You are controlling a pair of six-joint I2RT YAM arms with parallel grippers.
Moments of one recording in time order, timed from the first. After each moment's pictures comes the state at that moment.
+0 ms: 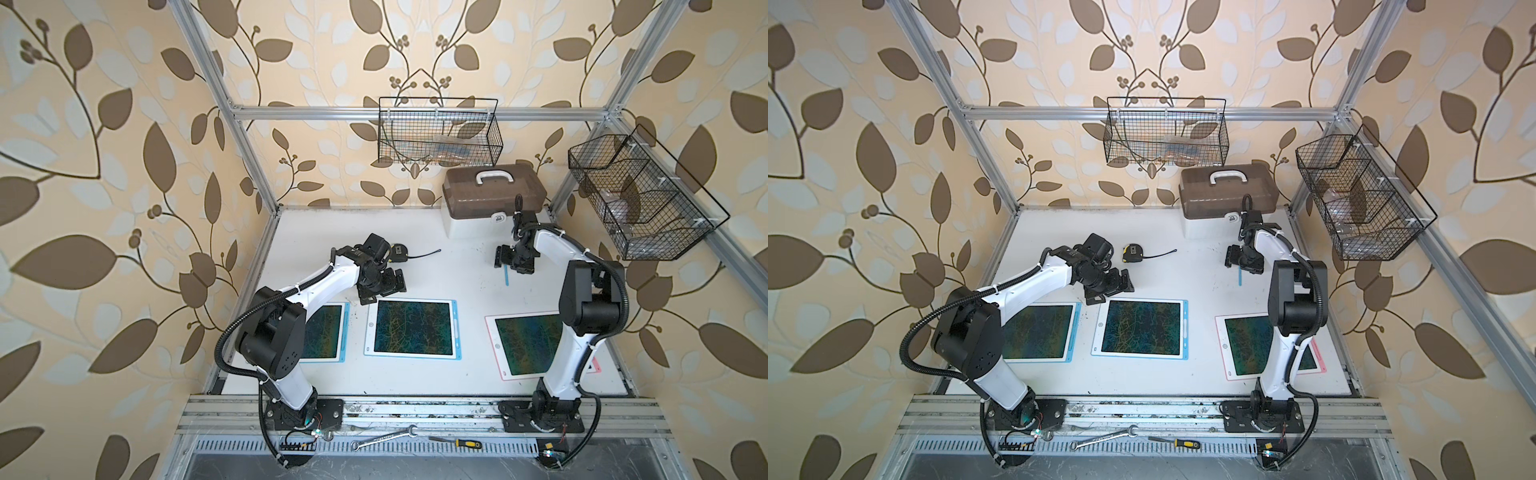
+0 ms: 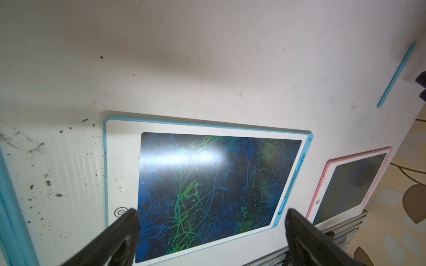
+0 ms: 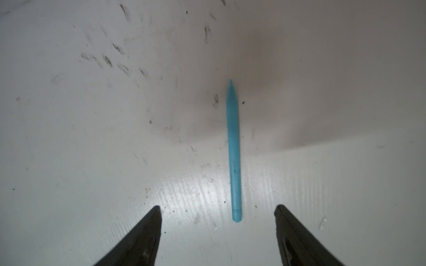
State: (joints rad) left arm -0.49 1.66 1.23 -0.77 0.28 -0.75; right arm -0.05 2.00 1.53 -0.85 0.00 0.25
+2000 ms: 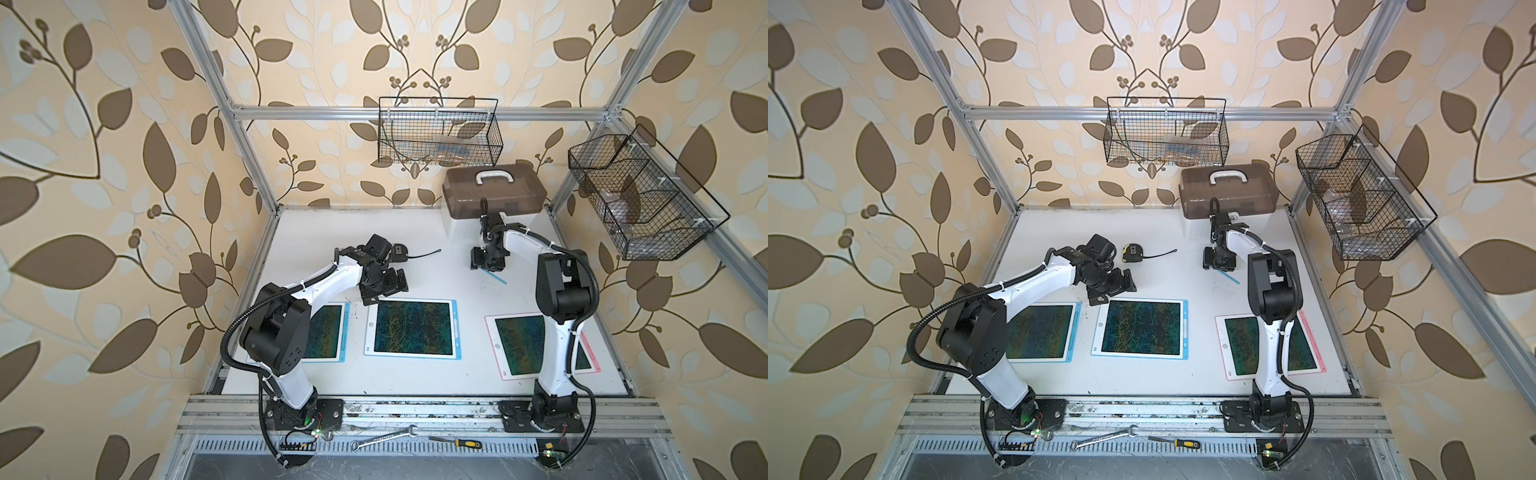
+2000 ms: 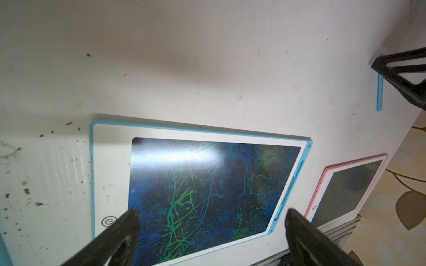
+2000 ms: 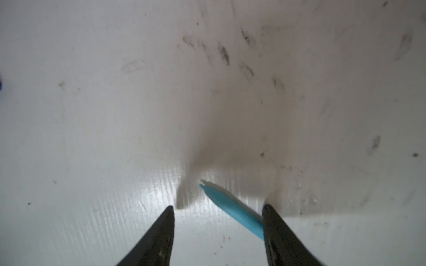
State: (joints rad) left arm -0.49 1.69 1.22 -0.73 0.29 -0.79; right arm 0.13 2.14 1.60 -0.80 0.00 0.26
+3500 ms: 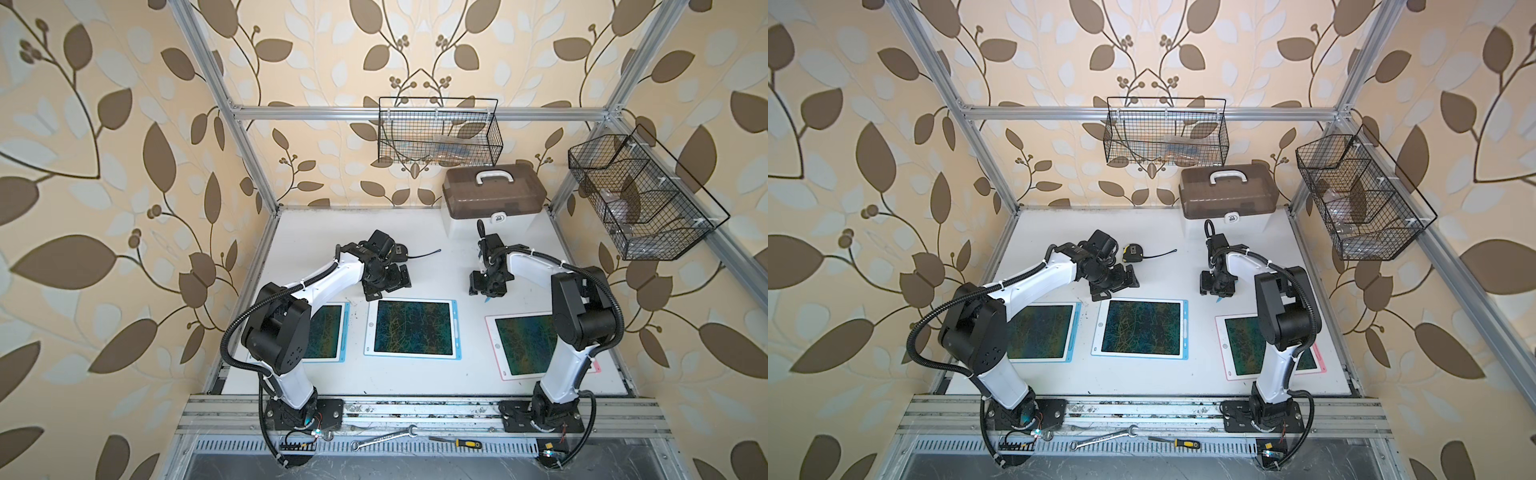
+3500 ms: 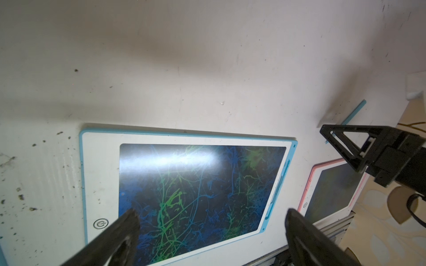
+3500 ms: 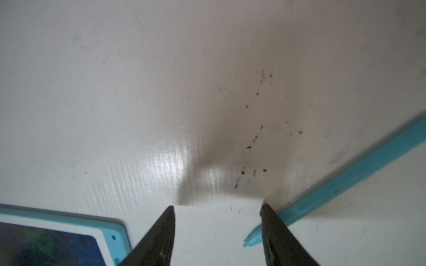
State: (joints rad) left arm -0.50 1.71 1.29 -0.75 0.29 -0.78; right arm 0.20 1.87 1.22 -0.75 -0.05 0.31
